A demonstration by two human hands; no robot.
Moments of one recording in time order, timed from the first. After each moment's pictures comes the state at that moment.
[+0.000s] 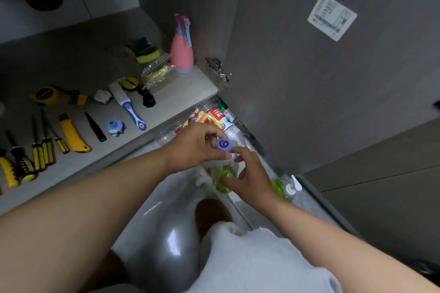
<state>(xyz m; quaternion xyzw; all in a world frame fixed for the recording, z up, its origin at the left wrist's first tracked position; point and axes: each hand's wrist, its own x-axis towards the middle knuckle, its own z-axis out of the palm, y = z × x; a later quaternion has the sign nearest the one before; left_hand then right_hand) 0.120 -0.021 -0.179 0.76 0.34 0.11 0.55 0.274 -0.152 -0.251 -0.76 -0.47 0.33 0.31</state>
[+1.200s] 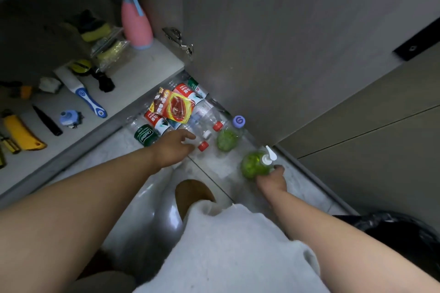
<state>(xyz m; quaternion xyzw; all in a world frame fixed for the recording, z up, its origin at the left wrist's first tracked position) 0.148 -0.039 -0.255 0.68 0.48 -0.08 0.55 0.341 -0.236 -0.302 -0.91 0.00 0.37 0.20</state>
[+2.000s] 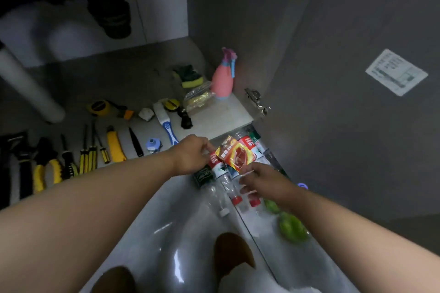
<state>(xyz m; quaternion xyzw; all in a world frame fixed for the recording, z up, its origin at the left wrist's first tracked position) 0.062 0.056 -0.199 0.78 0.49 0.01 0.40 0.268 -0.054 -0.207 -0.71 -0.38 0.56 0.19</state>
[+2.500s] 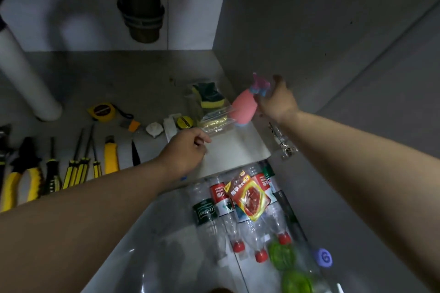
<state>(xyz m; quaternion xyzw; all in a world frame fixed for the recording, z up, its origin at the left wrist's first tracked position) 0.019 0.152 -0.257 0.63 0.57 0.29 0.44 0.234 0.212 -0.141 -0.78 -0.55 0.20 0.23</state>
